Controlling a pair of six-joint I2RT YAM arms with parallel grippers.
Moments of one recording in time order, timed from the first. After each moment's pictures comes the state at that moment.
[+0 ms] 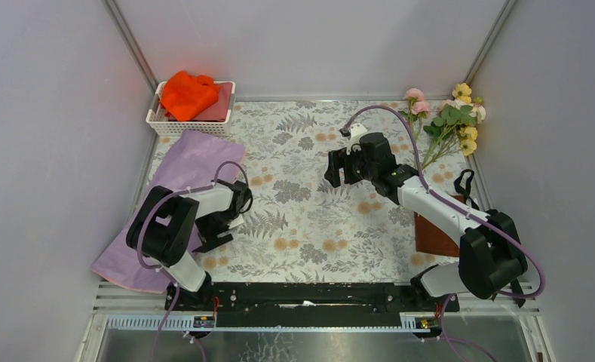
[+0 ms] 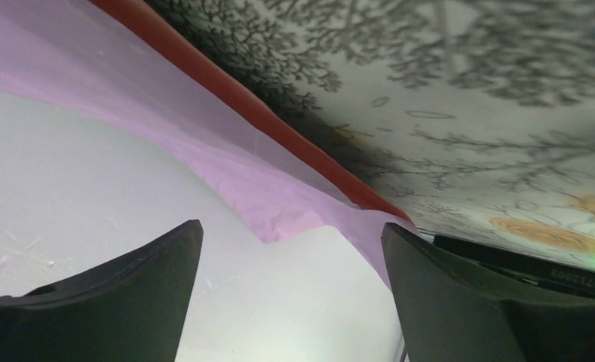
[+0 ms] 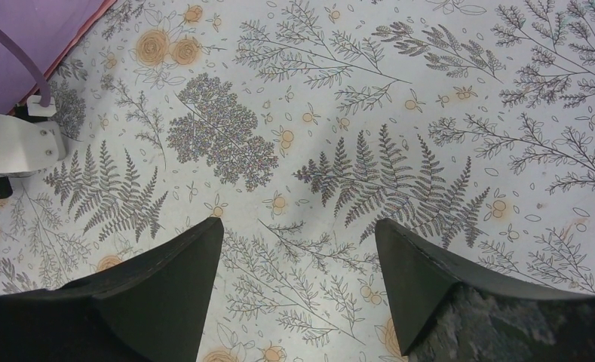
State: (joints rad) left arm -0.37 1.63 0.74 -0.97 -0.56 0.49; right arm 0.52 1.41 0.94 -0.14 -0.17 0.16
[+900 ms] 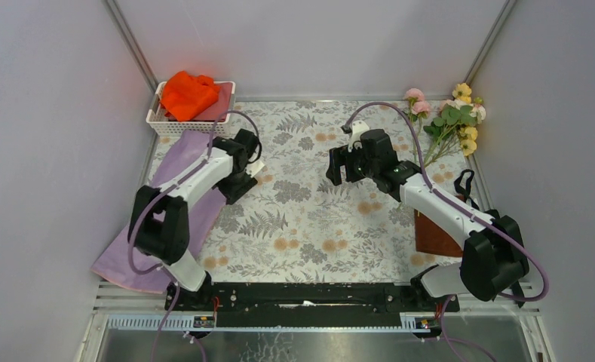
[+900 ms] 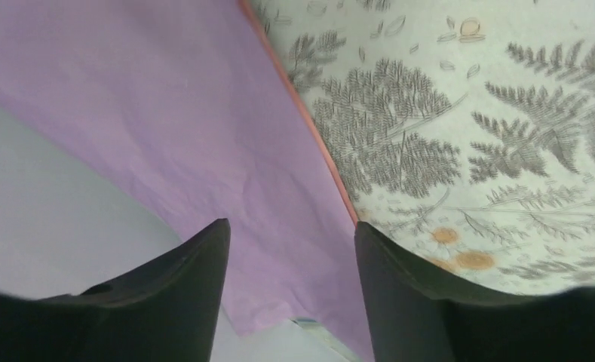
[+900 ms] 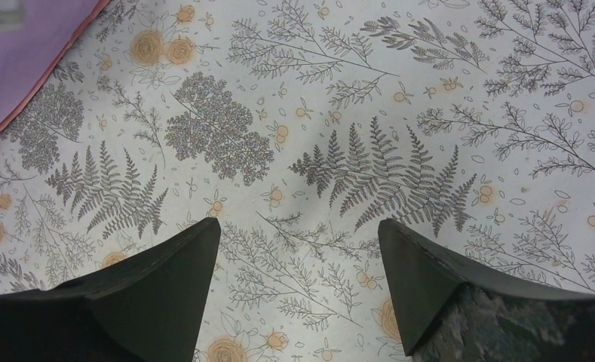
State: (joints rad) left arm -0.36 1.60 1.23 -1.06 -0.28 0.43; right arm 0.52 1.40 0.99 -0.24 -0.14 0.17
